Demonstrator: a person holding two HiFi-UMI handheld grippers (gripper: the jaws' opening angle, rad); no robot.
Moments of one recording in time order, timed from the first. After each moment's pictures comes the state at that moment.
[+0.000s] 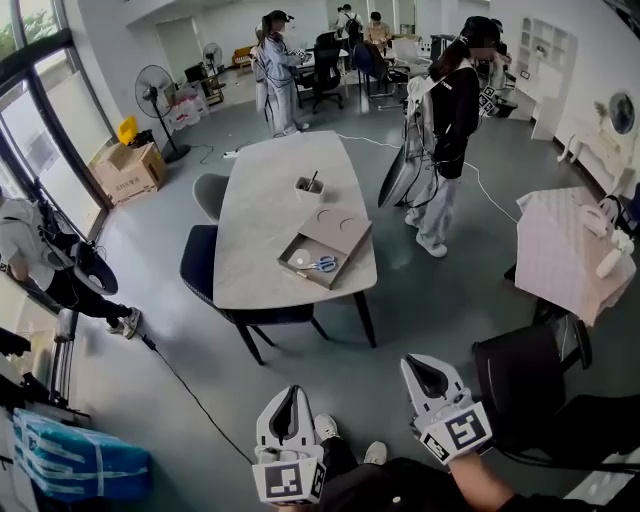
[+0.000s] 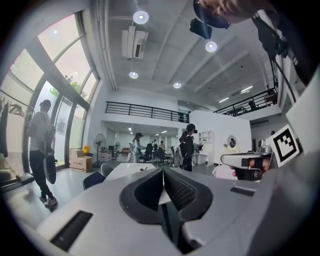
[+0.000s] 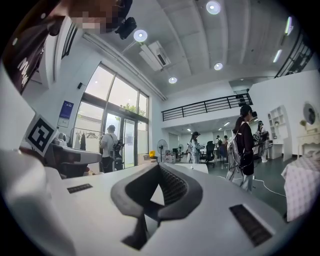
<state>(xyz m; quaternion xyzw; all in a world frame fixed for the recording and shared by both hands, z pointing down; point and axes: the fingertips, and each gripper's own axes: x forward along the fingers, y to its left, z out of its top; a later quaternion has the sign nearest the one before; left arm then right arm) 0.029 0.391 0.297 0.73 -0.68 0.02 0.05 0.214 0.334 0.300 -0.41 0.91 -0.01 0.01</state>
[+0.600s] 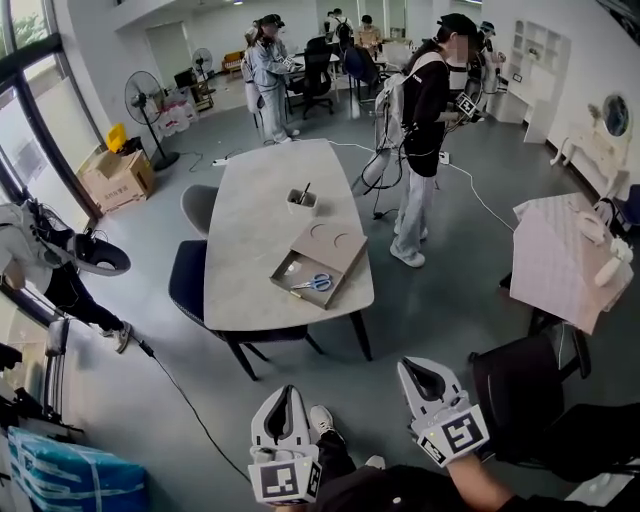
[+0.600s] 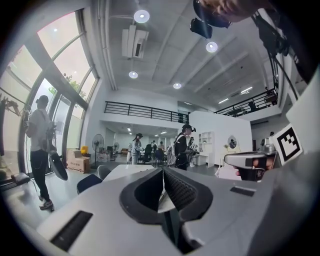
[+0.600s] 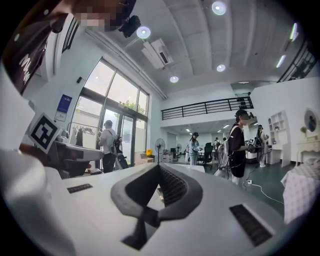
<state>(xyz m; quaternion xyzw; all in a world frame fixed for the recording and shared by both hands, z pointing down) 0.012 0.320 0.303 0.74 -0.67 0.02 0.05 0.202 0.274 0.304 -0.42 0.91 0.01 0.00</state>
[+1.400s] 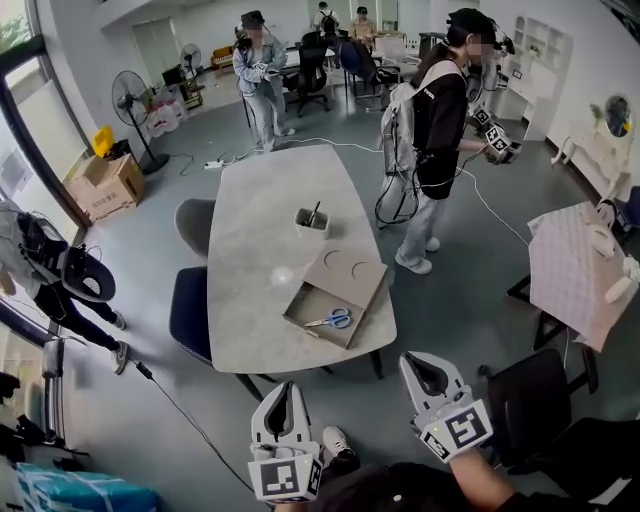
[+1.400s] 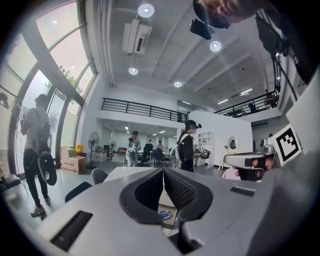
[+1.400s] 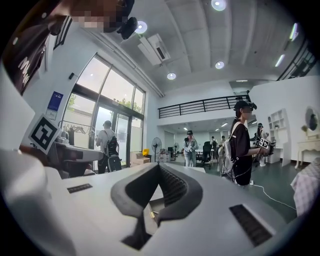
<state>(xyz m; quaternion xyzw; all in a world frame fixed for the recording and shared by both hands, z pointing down) -0.070 0.161 0.294 0.75 -0.66 0.01 0.06 0.124 0.119 0.293 -0.43 0.90 0.01 -0.01</state>
